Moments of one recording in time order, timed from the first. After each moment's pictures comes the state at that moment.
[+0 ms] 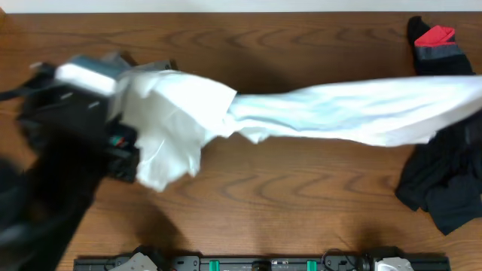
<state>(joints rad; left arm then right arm) -0.79 1.25 2.41 -1.41 -0.53 0.06 0.10 1.11 2.12 -1.33 0.32 0.41</state>
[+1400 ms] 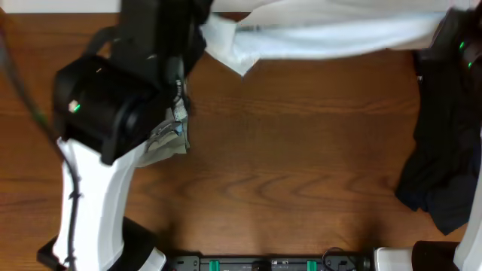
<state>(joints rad) -0.52 1.73 2.56 -1.50 -0.53 0.32 -0.02 1.56 2.17 -1.29 0.28 0.21</state>
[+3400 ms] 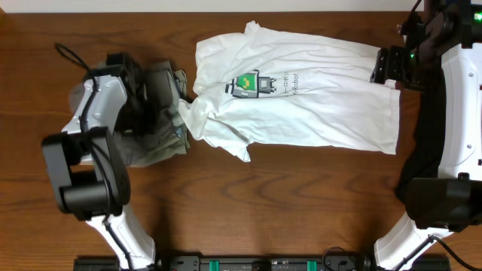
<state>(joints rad) 0.14 1.99 1.42 -1.03 0.01 -0.07 -0.08 1.90 2.14 -1.61 -0.10 0.13</state>
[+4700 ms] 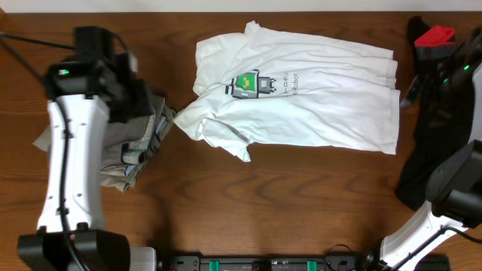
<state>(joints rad) 0.06 1.58 1.58 -1.27 0.10 -0.12 -0.38 1.99 1.82 -1.42 -0.14 0.18</state>
